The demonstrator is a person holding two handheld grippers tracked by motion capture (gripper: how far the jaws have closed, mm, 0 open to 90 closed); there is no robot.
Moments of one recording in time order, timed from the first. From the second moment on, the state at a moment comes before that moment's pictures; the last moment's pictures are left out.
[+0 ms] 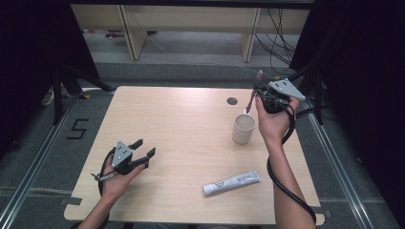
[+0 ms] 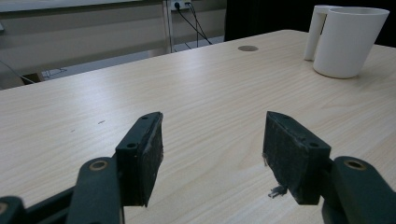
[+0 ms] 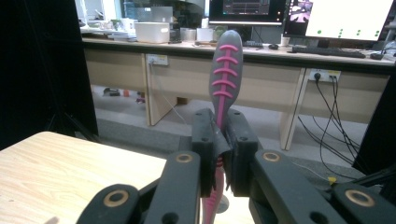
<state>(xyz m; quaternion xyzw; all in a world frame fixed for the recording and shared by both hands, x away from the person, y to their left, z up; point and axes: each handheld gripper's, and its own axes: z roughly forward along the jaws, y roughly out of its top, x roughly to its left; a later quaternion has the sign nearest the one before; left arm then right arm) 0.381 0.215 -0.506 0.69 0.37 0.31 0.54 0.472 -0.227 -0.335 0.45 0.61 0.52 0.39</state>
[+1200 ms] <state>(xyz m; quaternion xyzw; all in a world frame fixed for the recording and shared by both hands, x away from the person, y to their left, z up) 0.382 0.215 -0.506 0.69 0.37 0.30 0.54 0.501 -0.225 -0.343 0.45 0.60 0.51 0.41</state>
